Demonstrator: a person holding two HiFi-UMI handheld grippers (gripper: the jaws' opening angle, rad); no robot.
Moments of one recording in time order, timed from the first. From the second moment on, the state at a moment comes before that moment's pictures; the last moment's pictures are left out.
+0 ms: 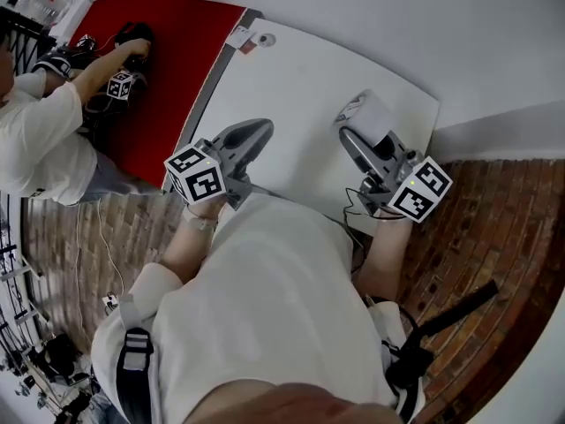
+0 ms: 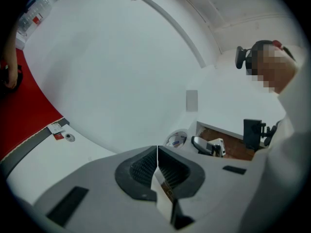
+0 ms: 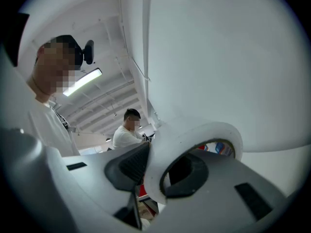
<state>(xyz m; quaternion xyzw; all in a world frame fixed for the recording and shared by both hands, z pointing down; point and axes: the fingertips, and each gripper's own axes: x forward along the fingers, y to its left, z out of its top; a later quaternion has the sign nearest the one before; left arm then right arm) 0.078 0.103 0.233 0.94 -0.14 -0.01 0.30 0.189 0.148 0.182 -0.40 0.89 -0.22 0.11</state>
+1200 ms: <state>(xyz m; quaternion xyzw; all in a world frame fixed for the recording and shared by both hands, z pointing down) 0.139 0.131 0.230 0.95 -0.09 0.03 0.29 0.257 0.204 0.201 -0.44 0.84 -0.22 0.20</state>
